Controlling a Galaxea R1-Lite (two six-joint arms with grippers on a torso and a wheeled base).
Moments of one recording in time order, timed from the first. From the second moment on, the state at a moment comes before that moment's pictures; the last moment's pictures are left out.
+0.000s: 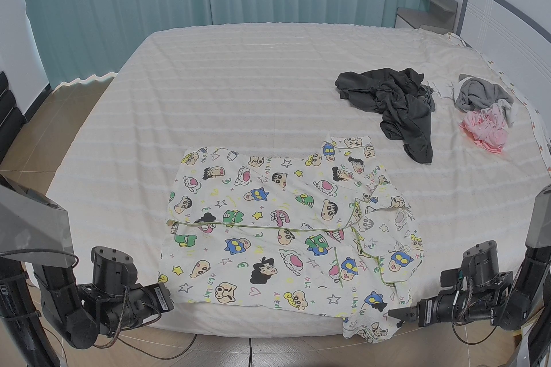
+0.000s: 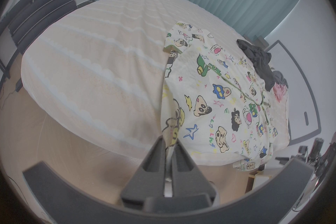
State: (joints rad) left arm -0.32 2.06 -0.06 -1.23 0.08 -0.62; right arm 0.33 1.99 -0.02 -1.11 0.18 0.33
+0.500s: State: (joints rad) left arm -0.32 1.97 -0.06 -1.23 0.08 -0.70; right arm 0.23 2.28 -0.02 -1.26 0.31 0.07
